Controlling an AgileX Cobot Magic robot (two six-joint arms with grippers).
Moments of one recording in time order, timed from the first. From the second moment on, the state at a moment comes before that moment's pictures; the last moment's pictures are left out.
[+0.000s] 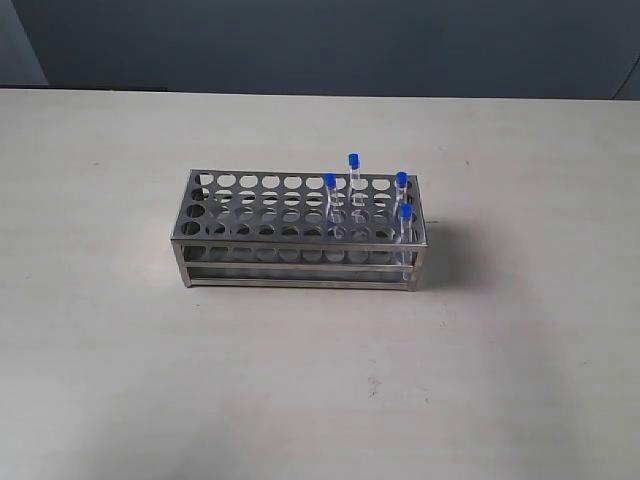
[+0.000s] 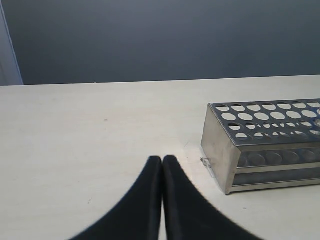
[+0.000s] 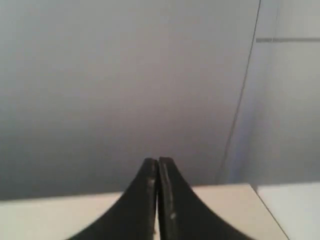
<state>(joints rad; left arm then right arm) -0.05 0.00 0.01 0.07 0.24 -0.12 0.18 0.85 -0.87 -0.72 0.29 0.68</state>
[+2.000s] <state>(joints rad) -0.05 0.00 0.01 0.07 0.24 -0.12 0.59 1.70 -1.16 0.21 0.72 -0.27</state>
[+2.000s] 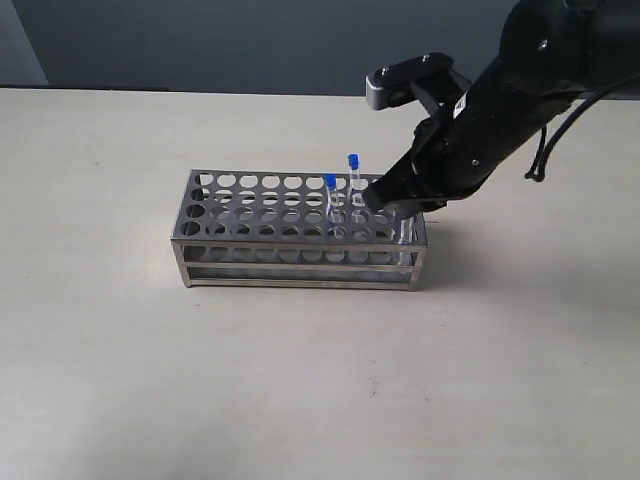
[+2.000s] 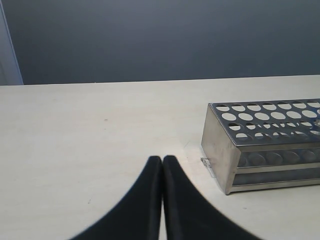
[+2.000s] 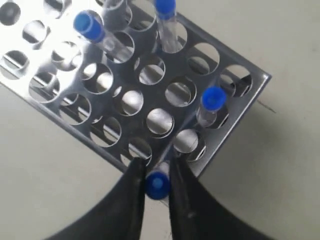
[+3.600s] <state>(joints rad) -0.05 0.00 0.01 0.07 0.24 -0.12 0.80 2.26 -2.23 0.30 1.03 -0.45</state>
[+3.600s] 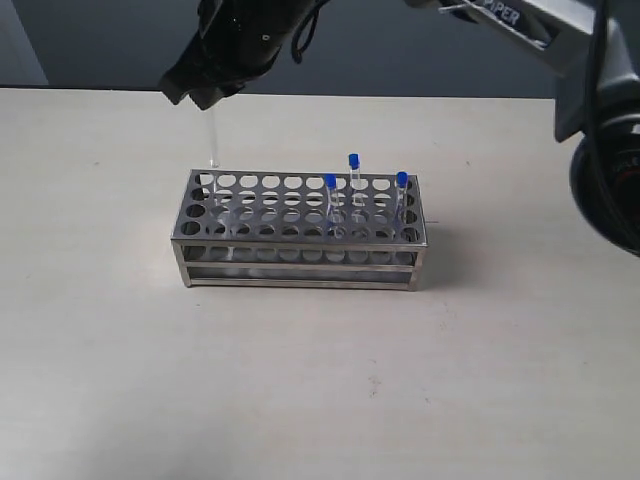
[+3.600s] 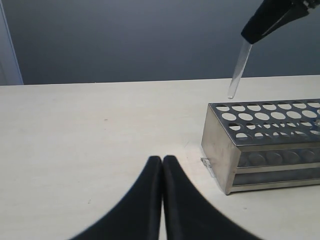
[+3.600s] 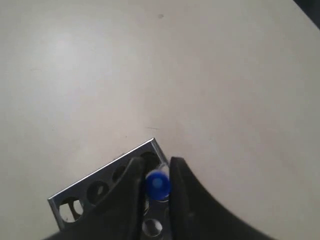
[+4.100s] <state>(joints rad) -0.05 0.00 0.01 0.07 0.24 -0.12 0.80 2.34 -2.26 0.34 1.03 -0.45</state>
